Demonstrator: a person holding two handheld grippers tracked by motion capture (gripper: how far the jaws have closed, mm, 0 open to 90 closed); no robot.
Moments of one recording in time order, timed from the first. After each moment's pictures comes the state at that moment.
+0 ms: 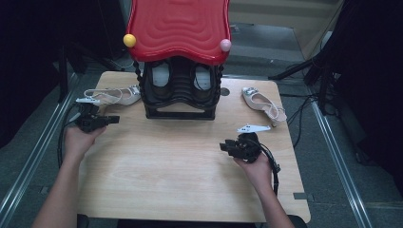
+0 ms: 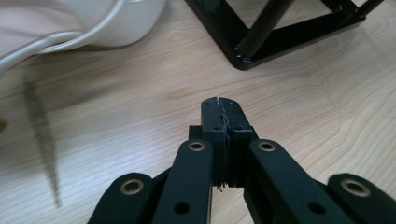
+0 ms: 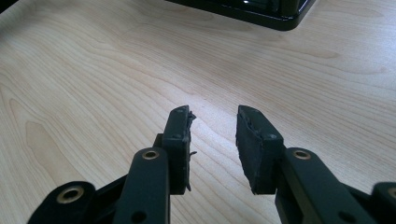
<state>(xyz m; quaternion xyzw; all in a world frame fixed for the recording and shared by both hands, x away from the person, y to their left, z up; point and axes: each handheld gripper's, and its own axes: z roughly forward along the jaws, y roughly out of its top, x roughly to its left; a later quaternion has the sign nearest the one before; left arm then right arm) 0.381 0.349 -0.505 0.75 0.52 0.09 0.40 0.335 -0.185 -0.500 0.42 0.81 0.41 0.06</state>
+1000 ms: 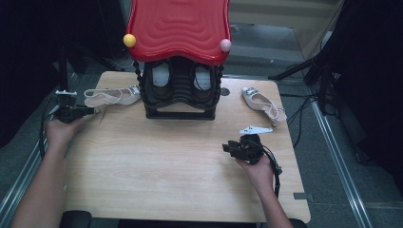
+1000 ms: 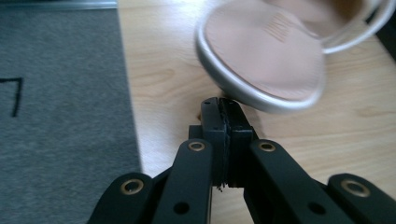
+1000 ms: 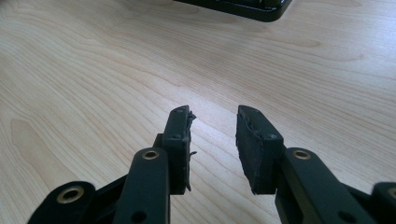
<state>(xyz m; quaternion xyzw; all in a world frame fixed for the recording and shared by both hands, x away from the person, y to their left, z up) 0.421 0.431 -0.530 0.69 0.61 0.16 0.34 0.330 -0.192 -0.502 0.44 0.80 0.40 0.07</state>
